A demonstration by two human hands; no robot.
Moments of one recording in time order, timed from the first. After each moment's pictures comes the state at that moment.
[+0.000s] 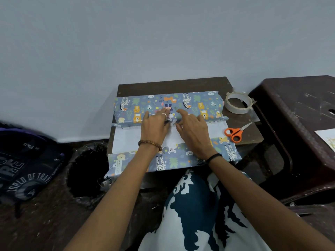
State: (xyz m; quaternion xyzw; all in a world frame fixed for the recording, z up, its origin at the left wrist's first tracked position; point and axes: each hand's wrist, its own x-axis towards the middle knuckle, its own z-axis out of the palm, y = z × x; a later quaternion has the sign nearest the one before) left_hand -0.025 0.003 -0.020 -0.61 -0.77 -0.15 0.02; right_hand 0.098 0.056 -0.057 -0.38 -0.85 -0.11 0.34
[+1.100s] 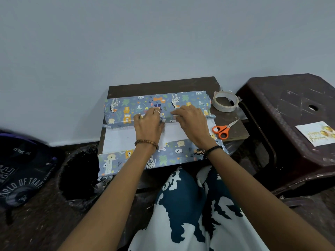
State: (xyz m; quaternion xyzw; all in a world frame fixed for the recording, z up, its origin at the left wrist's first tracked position) left_hand -0.006 0.007 -0.025 -0.59 -0.79 -0.16 0.07; right_hand 0.124 0.065 -0.024 -0.41 -0.87 0.05 0.27
